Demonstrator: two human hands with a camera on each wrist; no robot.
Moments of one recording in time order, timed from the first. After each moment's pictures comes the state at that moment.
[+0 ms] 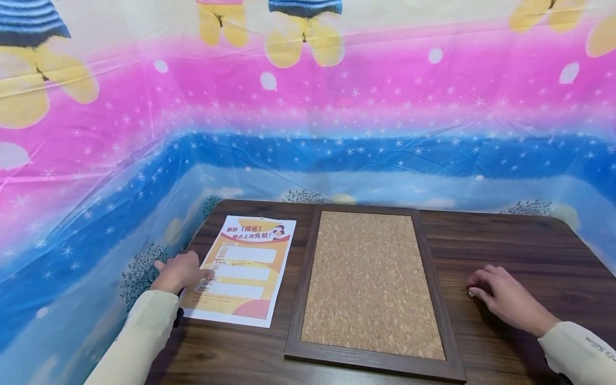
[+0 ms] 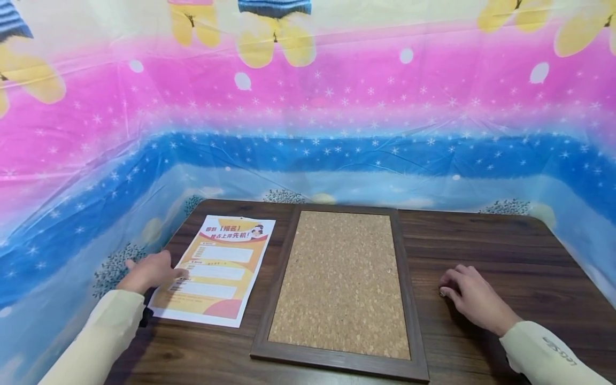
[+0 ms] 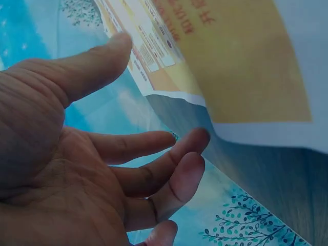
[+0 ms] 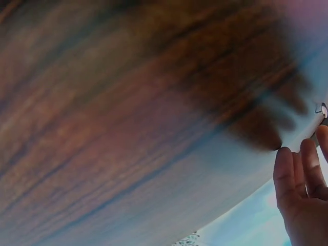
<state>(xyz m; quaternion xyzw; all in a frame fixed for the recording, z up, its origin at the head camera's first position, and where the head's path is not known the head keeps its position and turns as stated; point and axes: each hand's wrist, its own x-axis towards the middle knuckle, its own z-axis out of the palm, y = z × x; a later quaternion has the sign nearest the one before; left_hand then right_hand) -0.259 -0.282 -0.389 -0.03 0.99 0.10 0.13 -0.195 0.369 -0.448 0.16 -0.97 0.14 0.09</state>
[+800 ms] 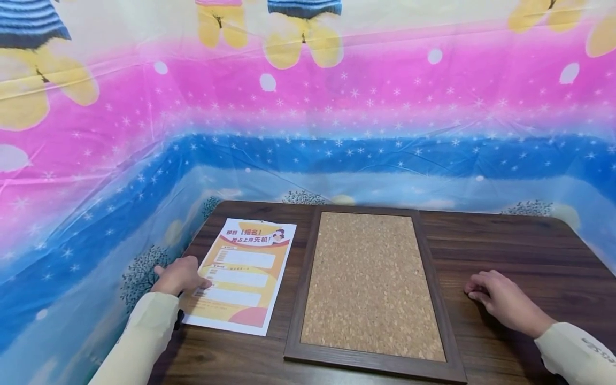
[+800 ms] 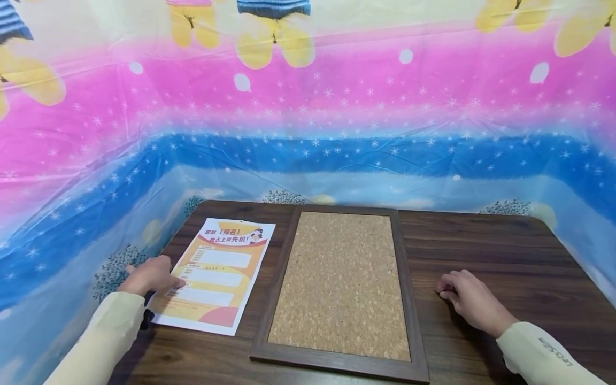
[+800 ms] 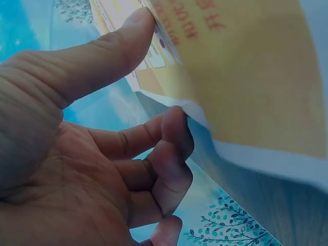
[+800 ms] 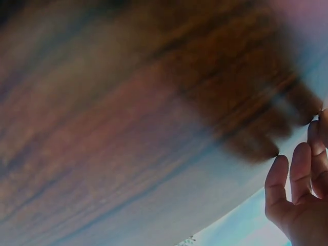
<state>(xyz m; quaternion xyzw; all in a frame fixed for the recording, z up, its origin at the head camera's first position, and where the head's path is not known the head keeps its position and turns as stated) -0.257 -0.285 -0.392 -0.02 0.98 0.12 0.15 -0.196 0.366 -0.450 0.18 -0.97 0.14 0.08</state>
